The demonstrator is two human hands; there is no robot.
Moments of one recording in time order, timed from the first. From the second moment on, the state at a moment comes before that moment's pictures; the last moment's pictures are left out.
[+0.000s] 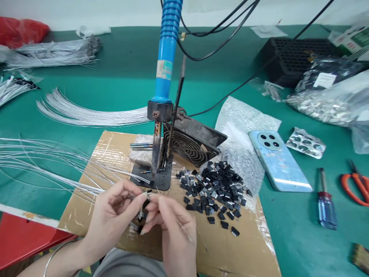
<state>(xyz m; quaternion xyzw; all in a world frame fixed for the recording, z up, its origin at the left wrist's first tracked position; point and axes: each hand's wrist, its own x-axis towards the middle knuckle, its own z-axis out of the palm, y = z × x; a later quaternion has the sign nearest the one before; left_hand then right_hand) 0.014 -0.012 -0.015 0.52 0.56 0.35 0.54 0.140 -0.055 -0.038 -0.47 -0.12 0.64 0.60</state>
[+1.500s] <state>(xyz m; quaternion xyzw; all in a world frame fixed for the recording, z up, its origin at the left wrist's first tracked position) 0.008 0.003 0.000 0.55 0.58 0.27 0.54 0.169 -0.044 -0.033 -0.64 -0.29 0.45 0.55</state>
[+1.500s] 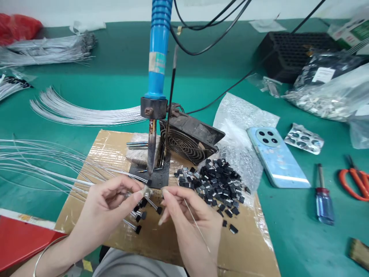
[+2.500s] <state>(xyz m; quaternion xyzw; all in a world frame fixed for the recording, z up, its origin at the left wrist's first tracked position) 0.017 0.009 0.001 0.51 0.55 0.31 0.58 0.153 -0.050 -0.032 -0.63 -0.43 0.36 0.53</state>
